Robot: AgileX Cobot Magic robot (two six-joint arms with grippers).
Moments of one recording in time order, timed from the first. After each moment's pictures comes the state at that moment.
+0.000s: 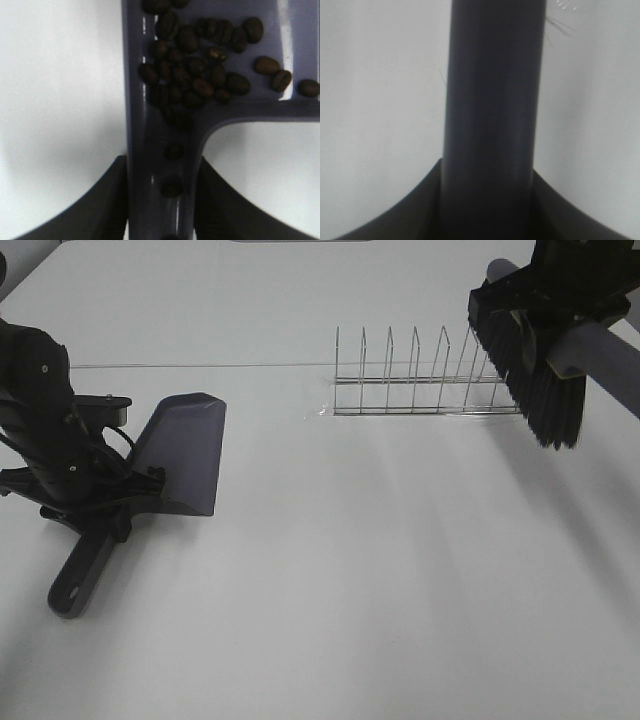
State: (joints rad) left arm -0.24 2.05 -1.13 -0.01 0.59 -0.21; right arm 0.32 1.85 -1.63 -0.17 1.23 0.19
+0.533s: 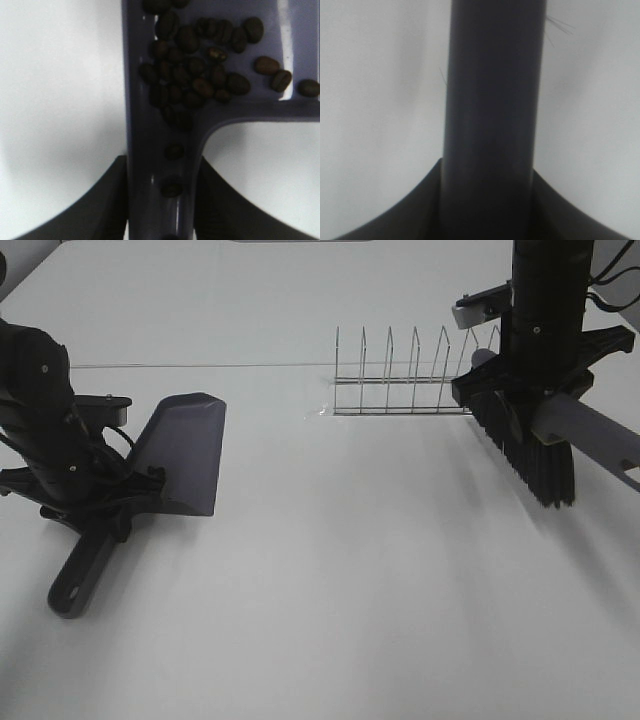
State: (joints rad) left arm -0.24 2.05 -1.13 -0.01 0.60 -0.21; right arm 0.32 2.06 -1.62 -0.23 1.22 0.19
